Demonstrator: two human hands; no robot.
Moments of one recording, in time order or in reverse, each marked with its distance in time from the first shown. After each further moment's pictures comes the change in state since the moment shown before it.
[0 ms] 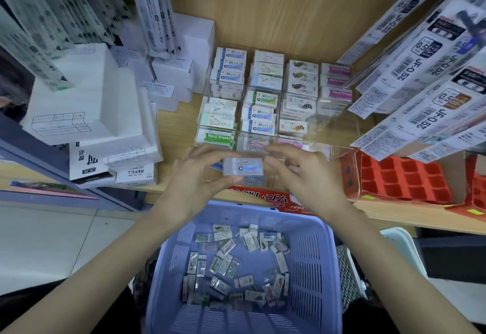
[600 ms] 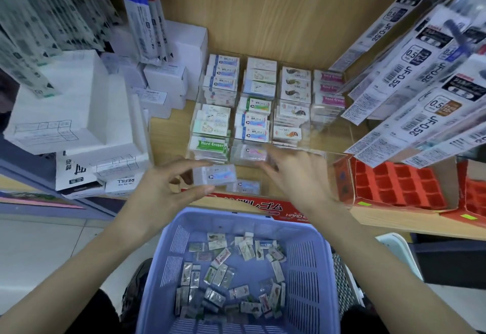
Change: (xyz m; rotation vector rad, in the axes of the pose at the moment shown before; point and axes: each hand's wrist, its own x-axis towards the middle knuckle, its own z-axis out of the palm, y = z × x) left_hand -0.011 0.003 -0.026 -0.169 0.004 -0.129; right_hand 0.022 0.001 0.008 -0.550 0.122 -0.174
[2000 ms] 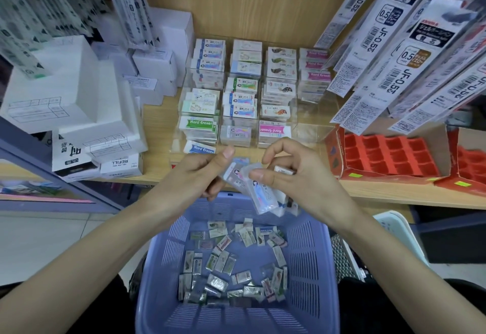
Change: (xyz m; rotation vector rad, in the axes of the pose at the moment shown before) left_hand -0.017 0.031 0.045 -0.348 -0.263 -0.233; right_hand -0.066 -0.015 -0.048 1.244 -0.227 0.310
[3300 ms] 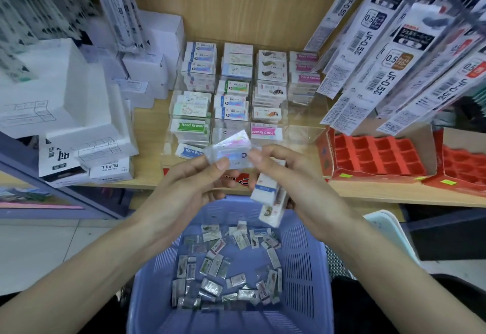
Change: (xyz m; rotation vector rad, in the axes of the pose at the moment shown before) left_hand -0.013 0.003 0.012 -0.413 0.024 0.001; right_hand -0.009 -0.009 0.003 0.319 0.021 0.226
